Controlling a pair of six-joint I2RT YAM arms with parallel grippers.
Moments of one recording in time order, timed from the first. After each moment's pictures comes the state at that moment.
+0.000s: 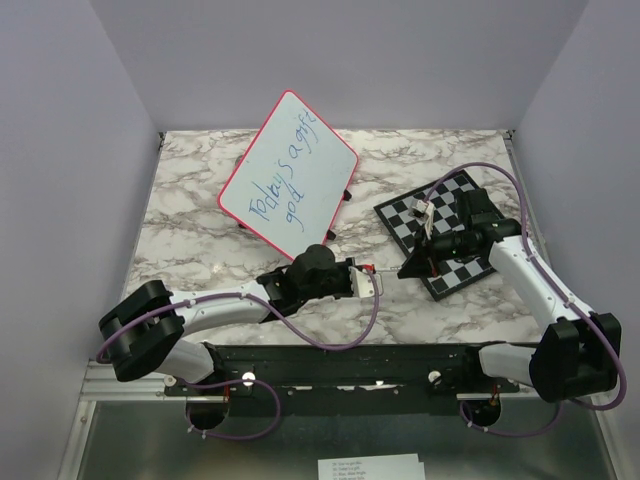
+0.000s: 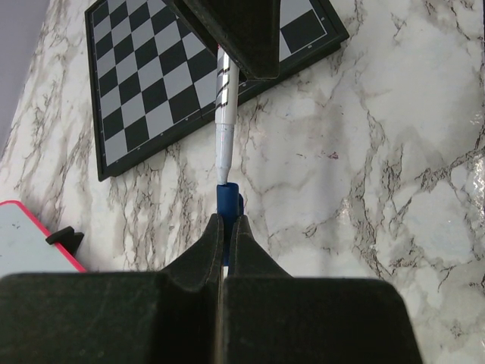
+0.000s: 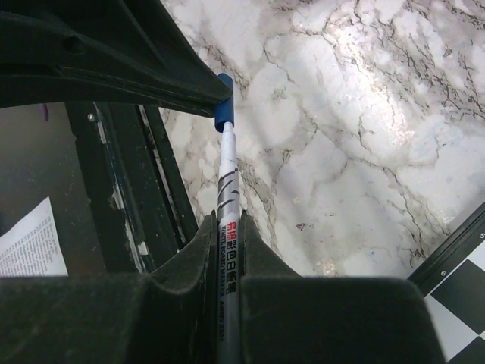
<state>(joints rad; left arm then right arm) -1.04 1.38 0.68 0.35 0.20 0.56 0.18 1.25 0.91 -0.82 -0.98 -0.55</state>
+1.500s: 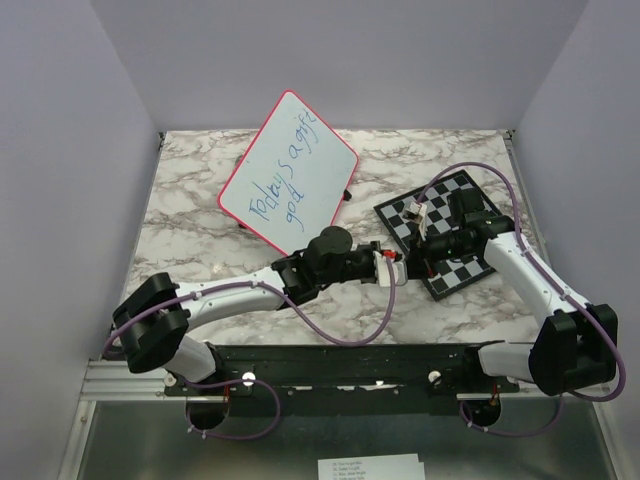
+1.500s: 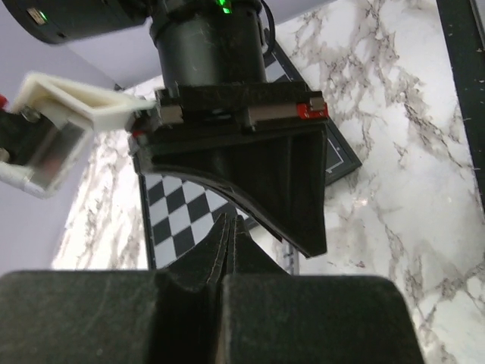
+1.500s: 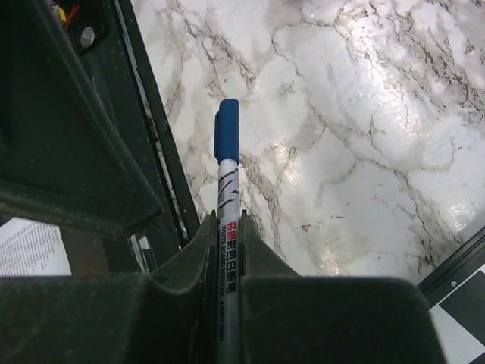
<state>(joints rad) -1.07 1.46 0.94 0.36 0.28 0.59 0.20 1.28 0.93 -0.83 -0.96 -0.57</state>
